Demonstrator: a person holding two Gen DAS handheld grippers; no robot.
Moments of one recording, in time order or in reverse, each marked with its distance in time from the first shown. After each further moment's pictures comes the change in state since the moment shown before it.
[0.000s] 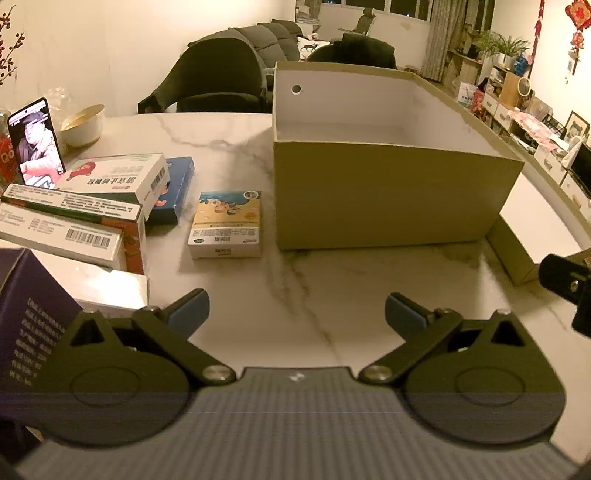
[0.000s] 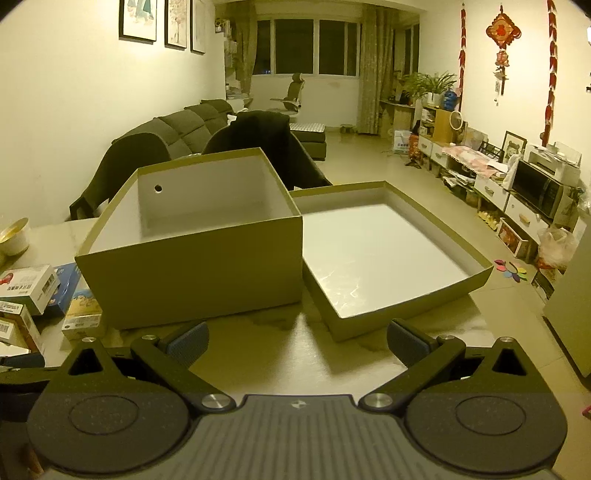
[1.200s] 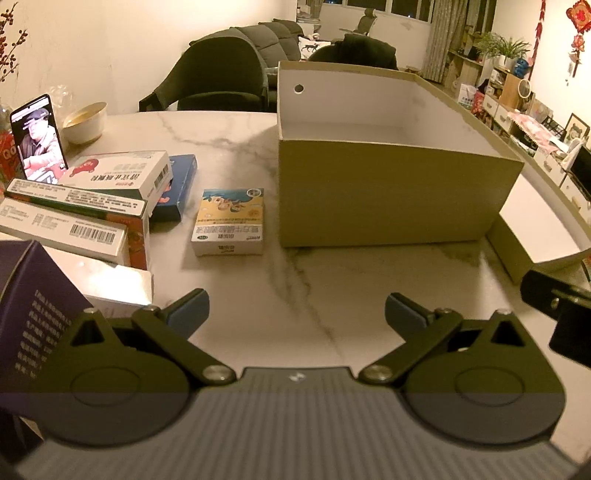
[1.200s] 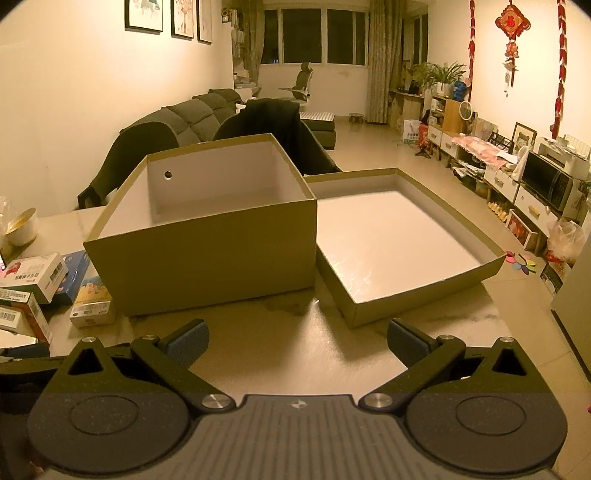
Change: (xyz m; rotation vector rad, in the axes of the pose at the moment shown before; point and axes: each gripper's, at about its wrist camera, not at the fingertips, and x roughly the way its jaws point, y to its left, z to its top) left arm -0.026 -0.044 -0.025 -0.030 -0.014 0.038; right arm 0.004 0.006 -0.006 0.006 0.036 0.041
